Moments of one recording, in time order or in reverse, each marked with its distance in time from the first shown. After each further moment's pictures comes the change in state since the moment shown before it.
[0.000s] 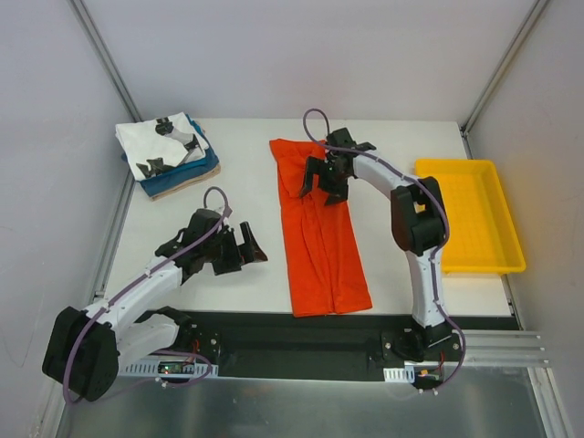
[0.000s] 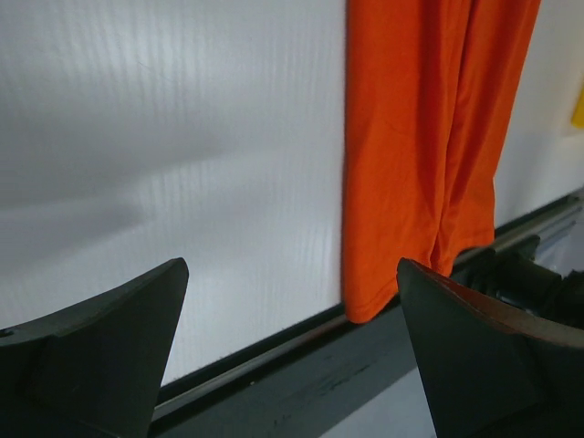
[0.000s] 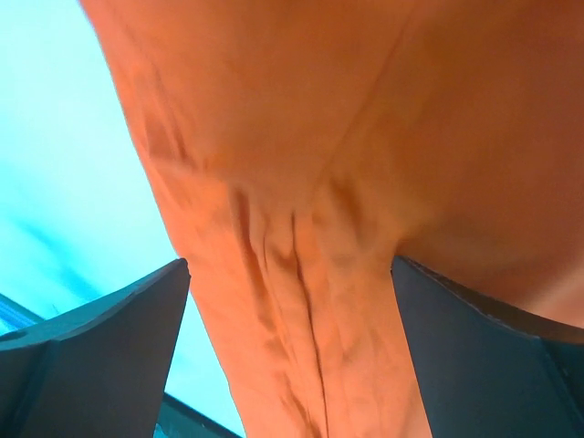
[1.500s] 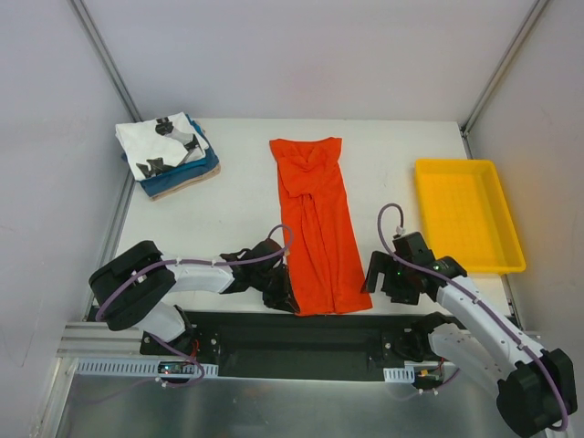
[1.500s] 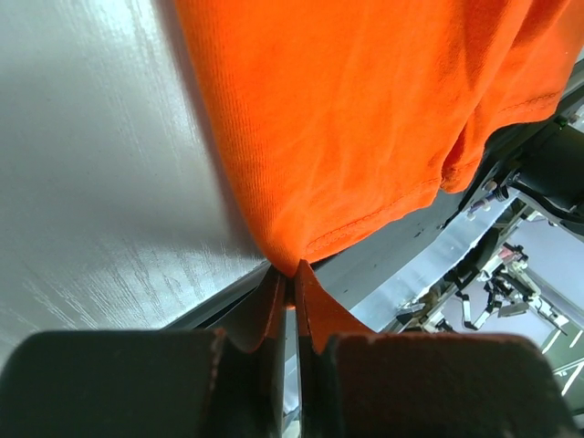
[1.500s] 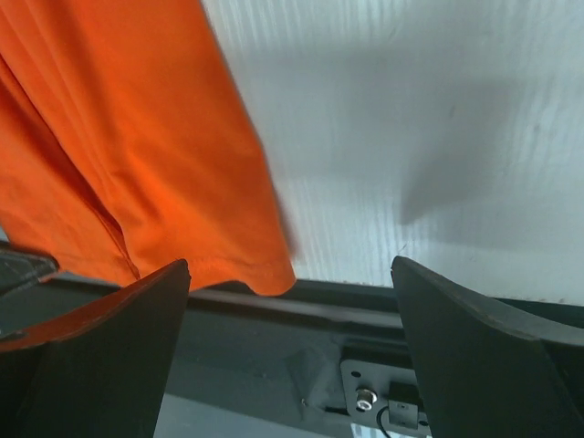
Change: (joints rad) left arm -0.521 0.473 -0.026 0.399 0.156 -0.417; right arm -0.003 -1.423 -1.337 -0.108 0.233 0.124
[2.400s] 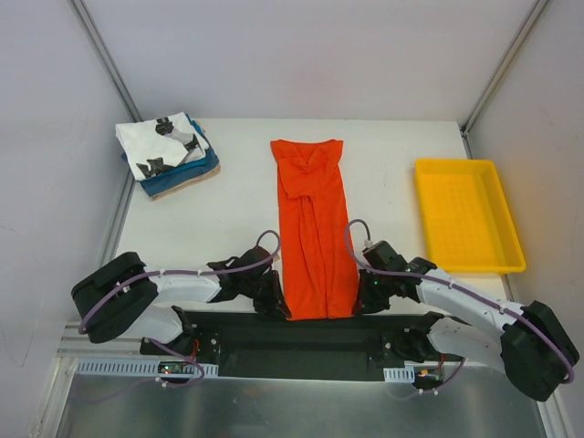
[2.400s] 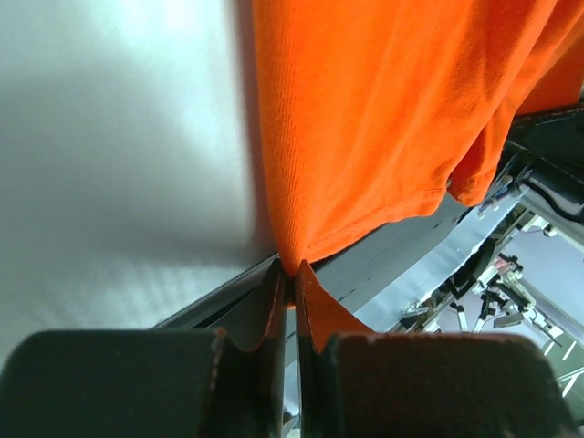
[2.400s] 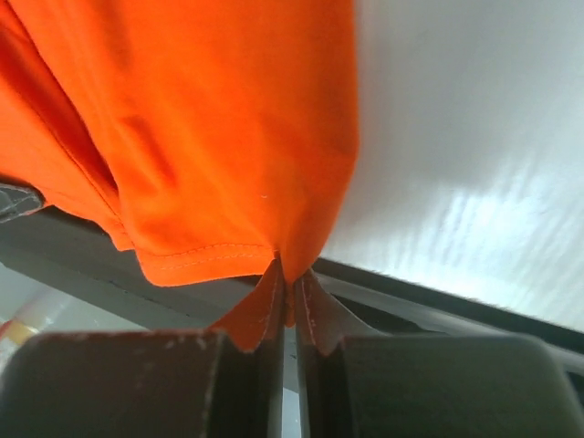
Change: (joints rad) left arm 0.000 -0.087 -0.091 0.015 -0.027 -0.025; right arm 0.230 0.215 -0.077 0.195 -0.181 0.124
